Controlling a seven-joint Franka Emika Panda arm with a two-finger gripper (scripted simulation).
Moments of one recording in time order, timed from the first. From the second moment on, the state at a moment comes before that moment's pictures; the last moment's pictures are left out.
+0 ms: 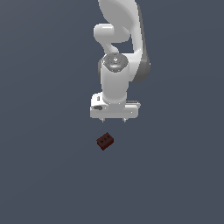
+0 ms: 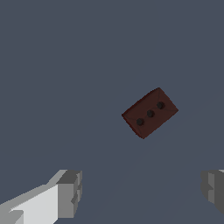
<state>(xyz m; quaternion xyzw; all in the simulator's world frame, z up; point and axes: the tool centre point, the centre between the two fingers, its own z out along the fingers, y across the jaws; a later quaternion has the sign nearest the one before) 0.002 0.008 0.167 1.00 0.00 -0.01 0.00</state>
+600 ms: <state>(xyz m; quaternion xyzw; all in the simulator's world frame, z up) 0.011 0.002 0.182 1.00 0.00 0.01 0.00</state>
